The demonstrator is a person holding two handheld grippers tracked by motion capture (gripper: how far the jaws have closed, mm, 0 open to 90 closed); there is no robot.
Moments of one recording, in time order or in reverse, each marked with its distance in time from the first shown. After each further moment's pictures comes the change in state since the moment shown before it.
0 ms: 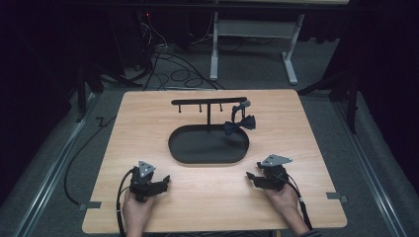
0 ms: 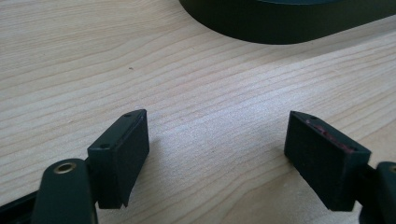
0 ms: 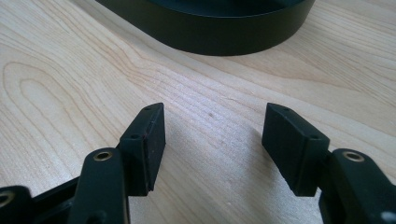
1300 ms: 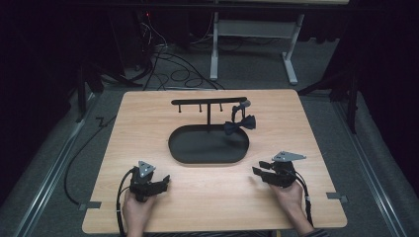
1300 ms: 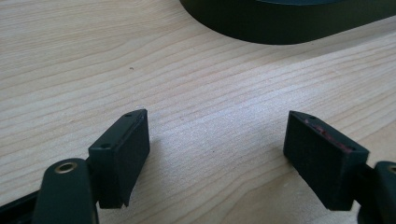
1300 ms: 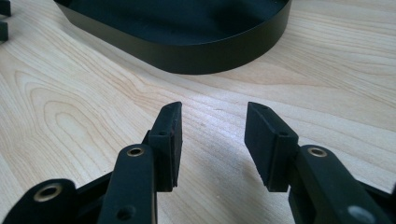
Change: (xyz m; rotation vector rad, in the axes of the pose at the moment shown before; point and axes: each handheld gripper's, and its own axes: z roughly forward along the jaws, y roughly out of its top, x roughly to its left) left arm 0.000 0.000 0.000 -0.001 -0.001 -0.003; right arm -0.018 -0.002 -0.016 -0.076 0.082 0.147
